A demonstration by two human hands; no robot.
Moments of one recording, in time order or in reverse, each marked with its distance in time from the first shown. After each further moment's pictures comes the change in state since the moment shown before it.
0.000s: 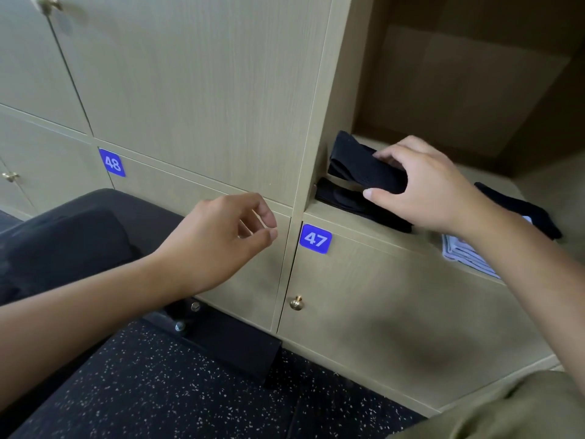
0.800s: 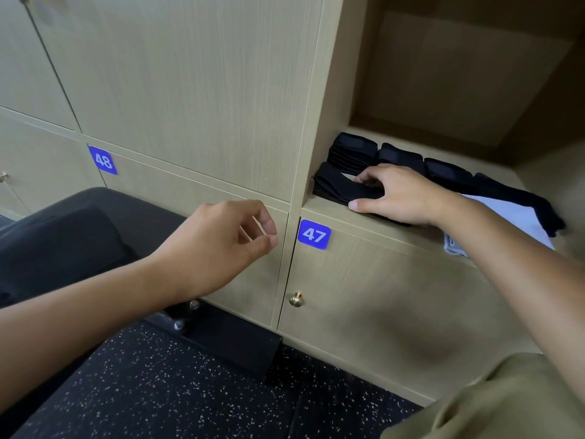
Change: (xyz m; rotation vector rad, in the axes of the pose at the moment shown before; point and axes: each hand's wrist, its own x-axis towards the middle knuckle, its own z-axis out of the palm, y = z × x) left_hand 0.002 -0.008 0.006 0.017 -0.092 -0.004; right_hand 0.030 0.028 0.045 0.020 -0.268 0.050
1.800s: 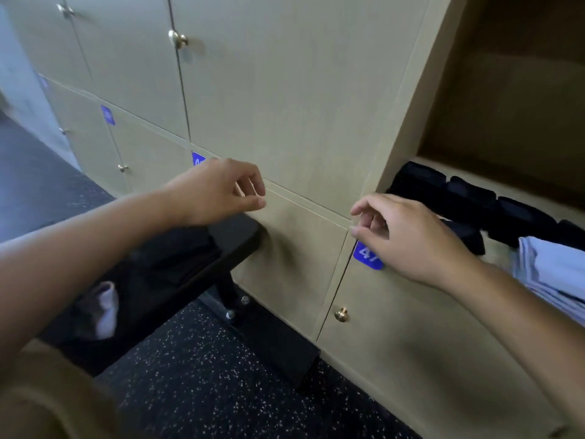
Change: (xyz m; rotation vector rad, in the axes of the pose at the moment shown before) left_hand -0.006 -0.031 -0.098 0.292 0.078 -0.114; right_hand -0.043 -0.095 0.017 0.119 0.156 -0.344
